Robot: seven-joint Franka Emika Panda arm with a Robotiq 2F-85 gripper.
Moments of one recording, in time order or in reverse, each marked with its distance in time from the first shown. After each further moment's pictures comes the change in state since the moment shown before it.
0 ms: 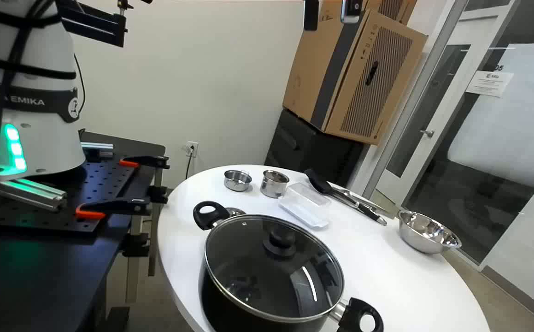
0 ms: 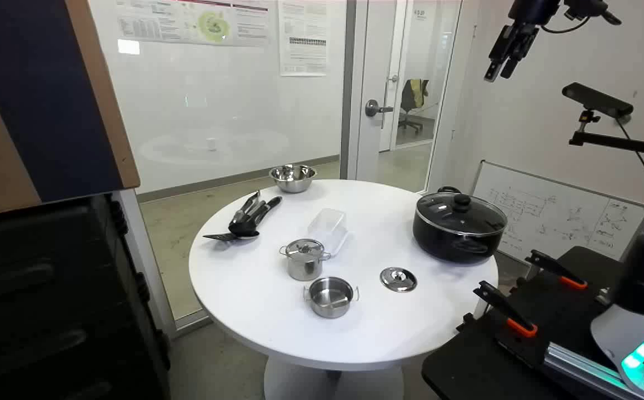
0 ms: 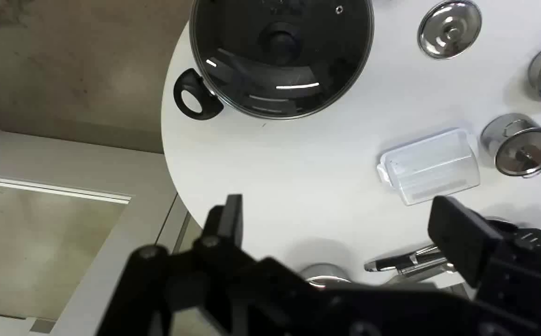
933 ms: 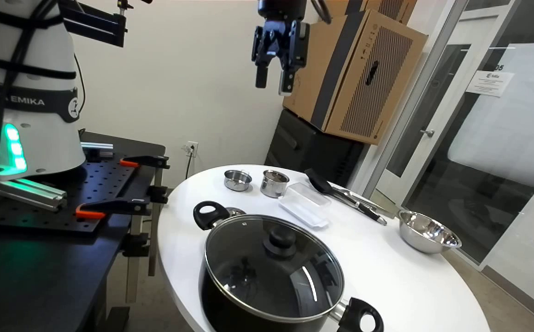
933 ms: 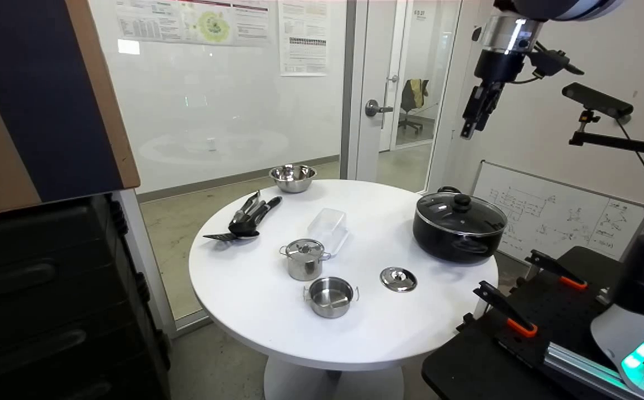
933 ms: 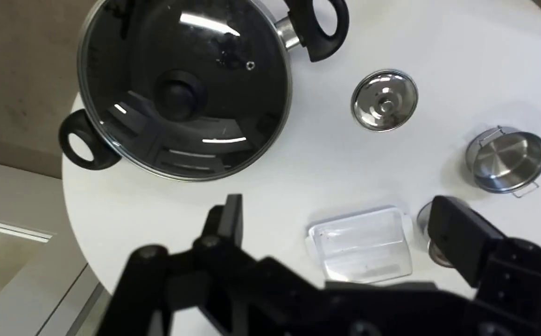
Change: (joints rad) arm 0.063 0.042 0.136 -0.232 0.016 0.139 0.071
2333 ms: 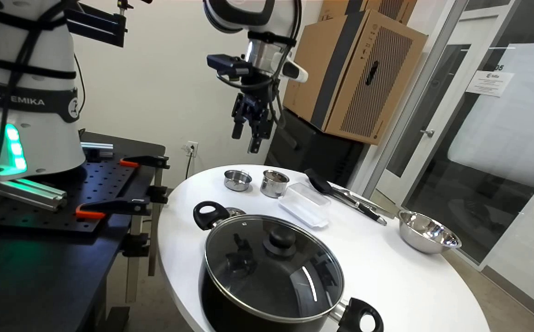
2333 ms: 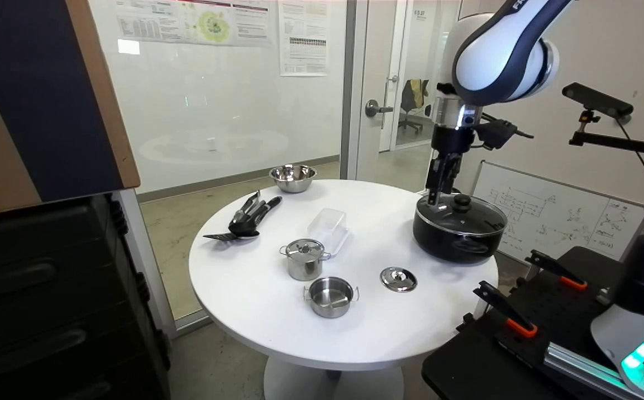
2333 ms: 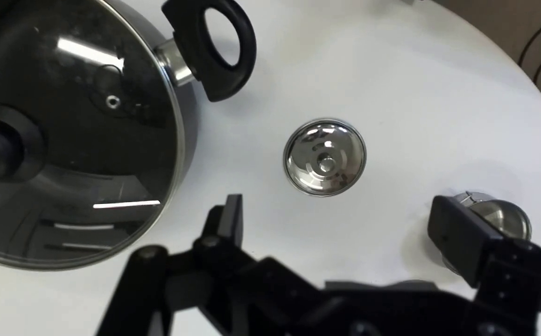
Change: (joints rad) arm 0.095 0.402 0.117 -0.012 0.104 0.241 0.094
